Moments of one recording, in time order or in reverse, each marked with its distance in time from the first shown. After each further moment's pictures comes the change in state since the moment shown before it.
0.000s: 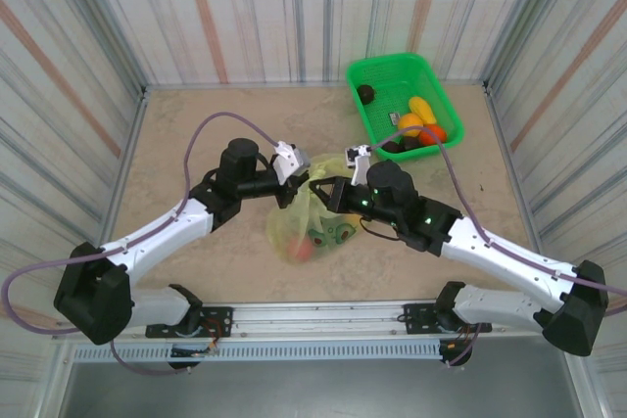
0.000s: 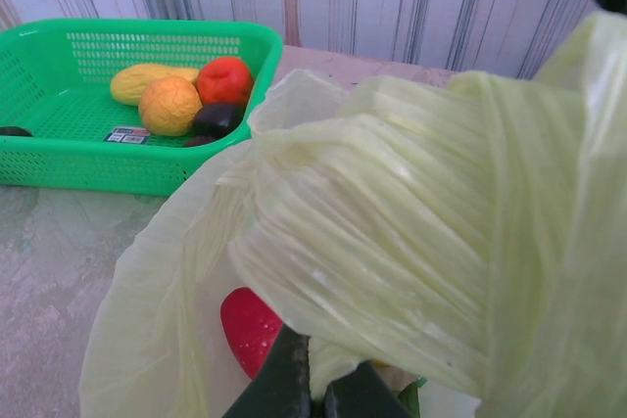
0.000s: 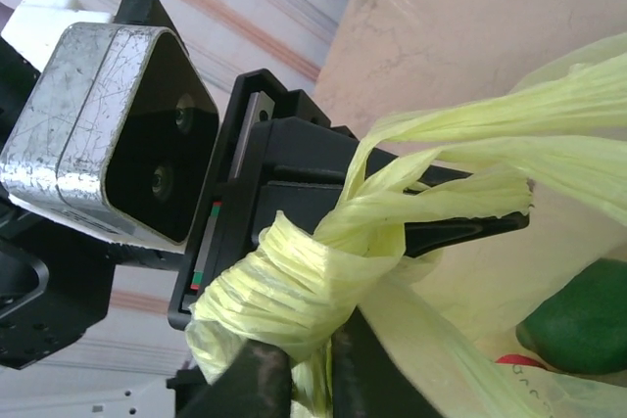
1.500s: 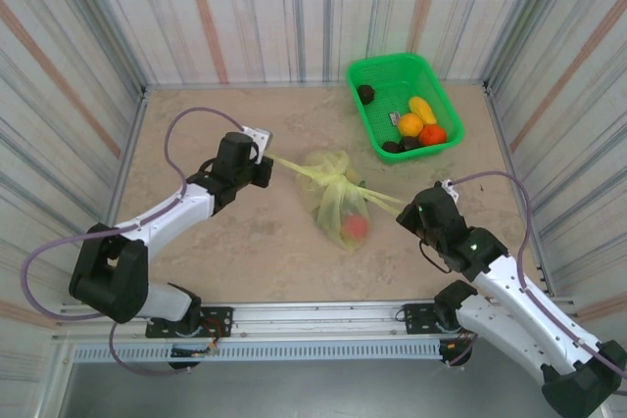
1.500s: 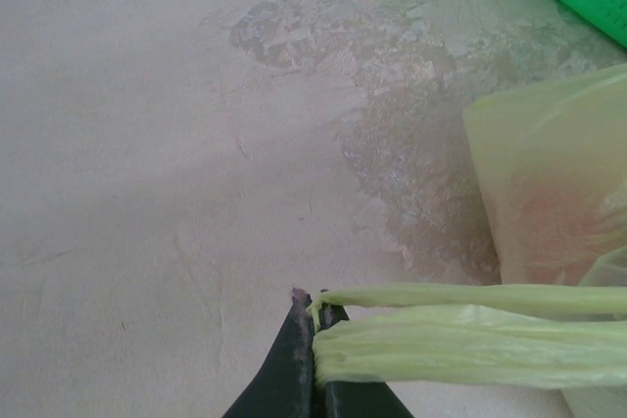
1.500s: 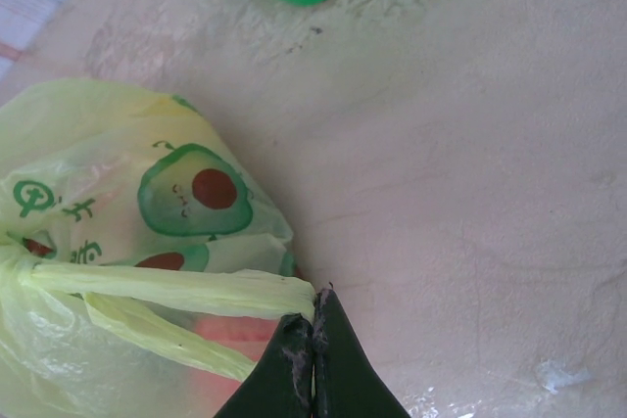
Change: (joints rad) left arm 0.160 0.122 0.036 -0.190 -0.642 -0.299; right arm -0.361 -0.384 -0.277 -0.557 0.316 0.132
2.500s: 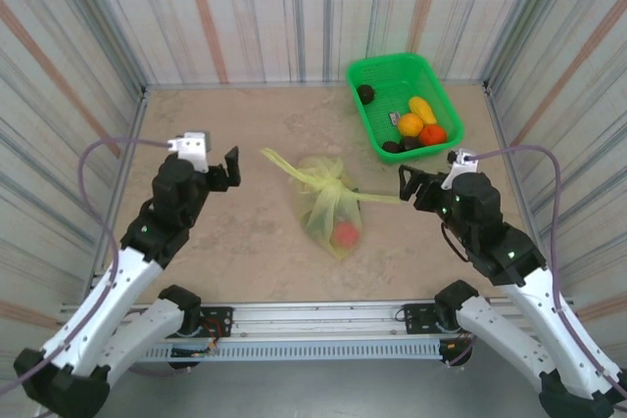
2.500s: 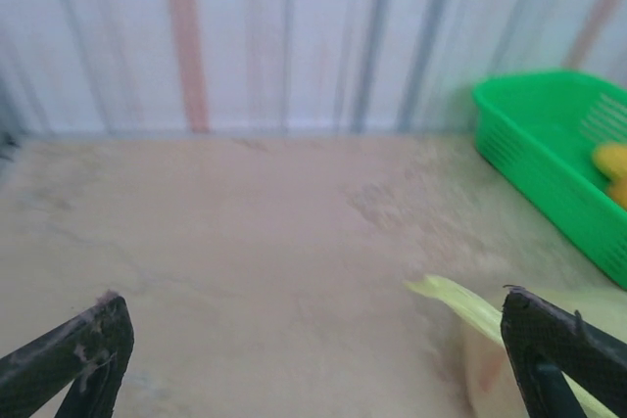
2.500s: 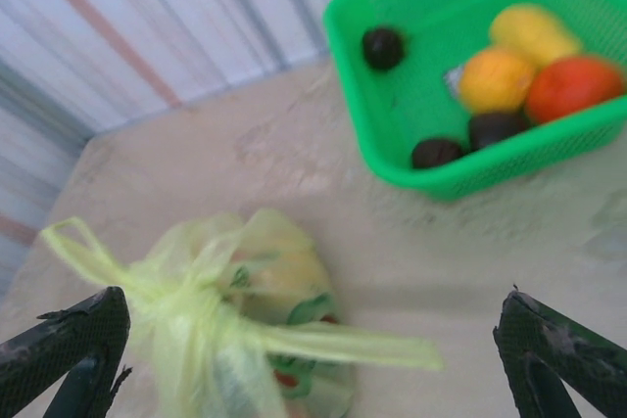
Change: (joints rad) left arm 0.003 -0.652 -0.129 -0.110 -0.280 -0.106; right arm -0.033 -0.063 0.272 0.038 0.028 -0.499
